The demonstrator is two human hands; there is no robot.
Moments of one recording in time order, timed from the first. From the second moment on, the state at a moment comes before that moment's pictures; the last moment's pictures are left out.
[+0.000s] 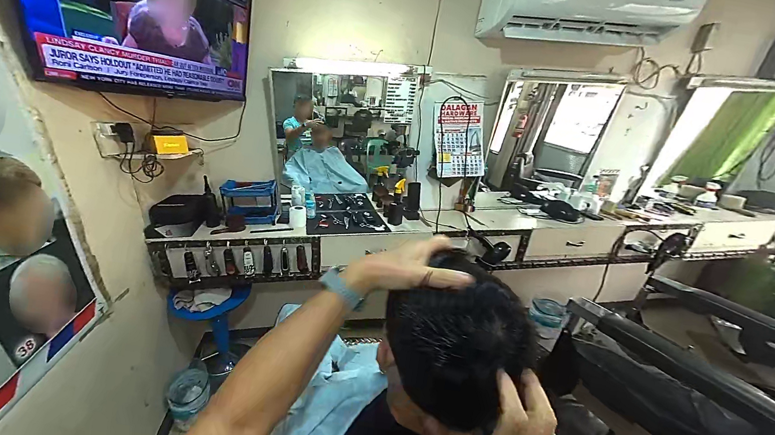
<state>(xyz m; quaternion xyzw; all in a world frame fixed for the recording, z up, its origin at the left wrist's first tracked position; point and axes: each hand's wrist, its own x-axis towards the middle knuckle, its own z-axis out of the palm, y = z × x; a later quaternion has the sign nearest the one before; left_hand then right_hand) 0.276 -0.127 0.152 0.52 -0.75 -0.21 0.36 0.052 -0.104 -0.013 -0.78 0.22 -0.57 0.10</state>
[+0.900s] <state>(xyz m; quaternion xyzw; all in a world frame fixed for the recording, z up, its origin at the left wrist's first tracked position) 0.197 -0.118 0.200 0.27 -0.92 -0.16 0.23 0.043 -0.111 -0.007 -0.76 0.18 -0.61 0.12</state>
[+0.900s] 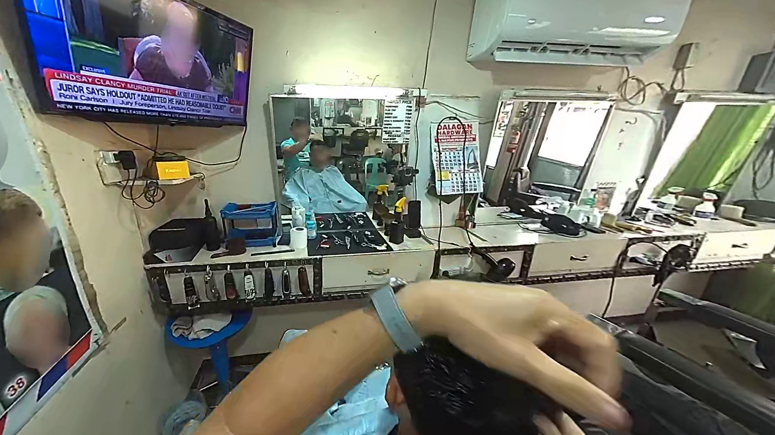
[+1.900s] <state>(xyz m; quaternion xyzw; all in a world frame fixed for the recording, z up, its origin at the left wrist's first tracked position) 0.199 -0.069 0.008 0.60 -0.44 0.10 0.66 0.058 -0.239 0.006 -0.75 0.12 -0.48 0.44</state>
